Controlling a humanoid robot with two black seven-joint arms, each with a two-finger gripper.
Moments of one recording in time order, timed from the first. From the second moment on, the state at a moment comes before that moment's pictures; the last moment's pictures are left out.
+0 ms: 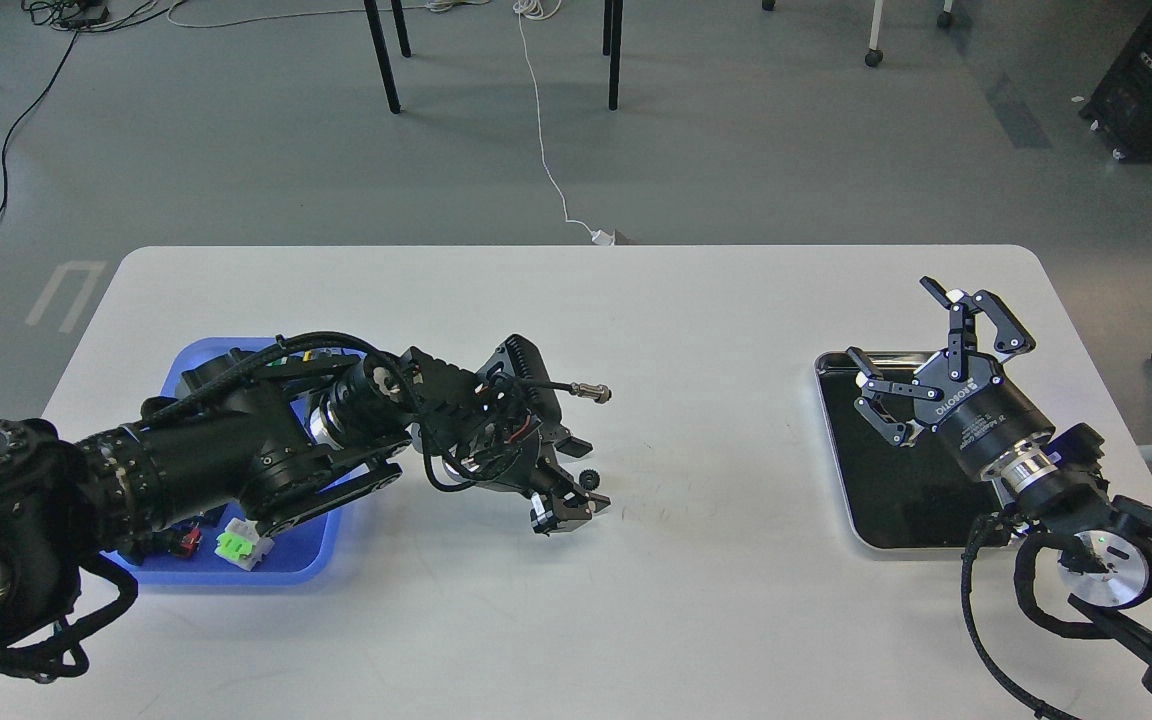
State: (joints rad) left arm -0.98 0.14 -0.09 -0.90 2.18 -0.29 -0.49; right arm 0.42 -0.57 0.54 1.02 0.05 0.49 0.49
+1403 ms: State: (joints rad) left arm -1.03 0.65 -0.11 -1.19 2.15 -0.31 -0.49; right arm 0.42 -0.57 0.53 1.03 0.04 0.49 0.49
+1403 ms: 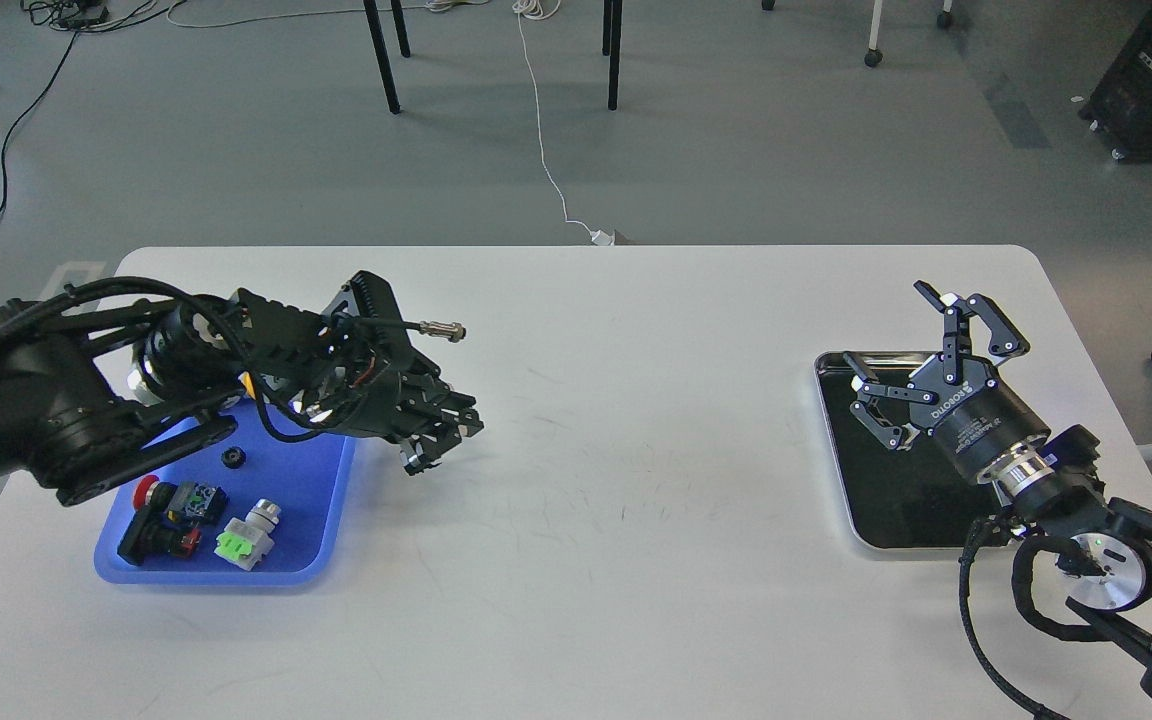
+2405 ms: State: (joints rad) left arm -0.92 0.79 -0.15 -1.07 2.09 -0.31 -0.49; right arm 0.41 -0.57 0.53 1.03 0.04 0.48 0.49
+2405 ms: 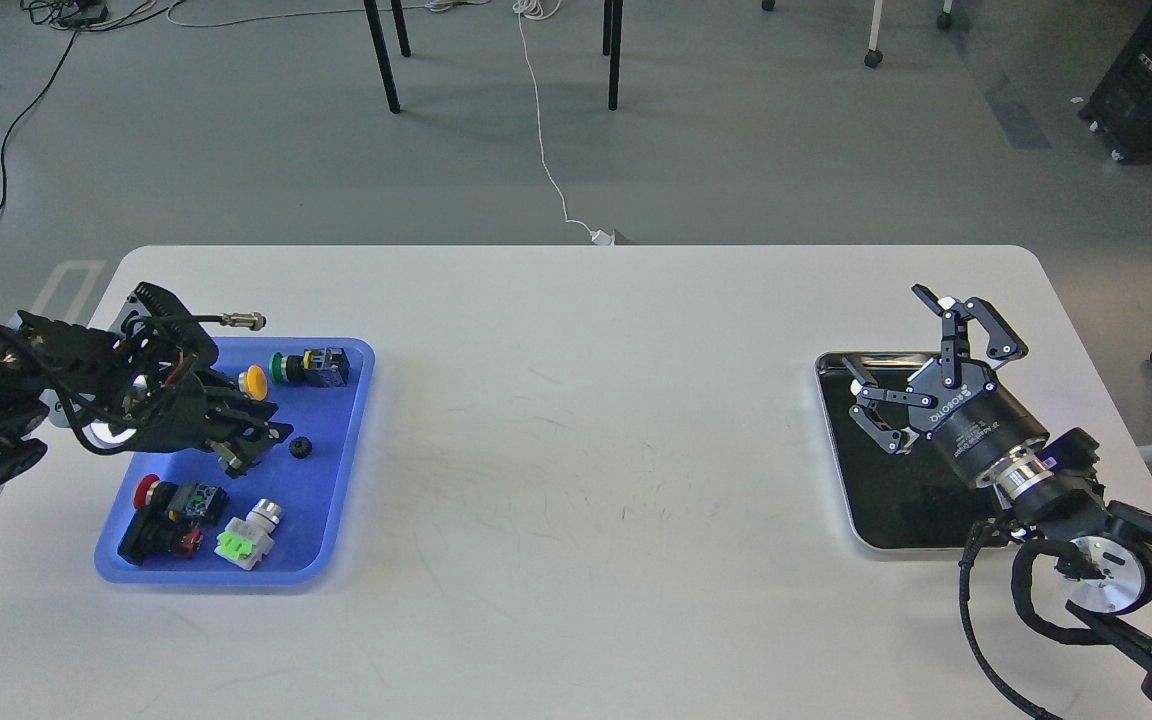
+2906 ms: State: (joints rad) left arm -0.78 0.71 -0.36 -1.20 1.06 -0.02 -0.49; right arm 0.43 -0.57 0.57 1.03 0.04 0.48 0.49
